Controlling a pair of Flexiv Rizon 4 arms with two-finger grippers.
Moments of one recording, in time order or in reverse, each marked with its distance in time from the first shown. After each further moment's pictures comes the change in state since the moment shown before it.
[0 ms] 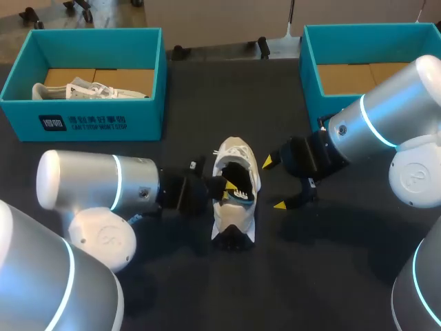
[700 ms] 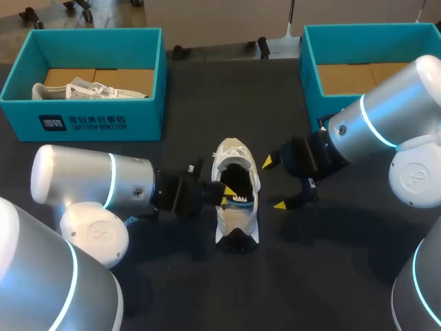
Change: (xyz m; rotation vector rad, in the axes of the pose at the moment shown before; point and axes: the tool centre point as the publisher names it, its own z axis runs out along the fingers) left arm 0.009 -0.014 -0.008 0.062 0.045 -0.041; right arm 0.000 0.000 0.000 0.000 0.000 0.000
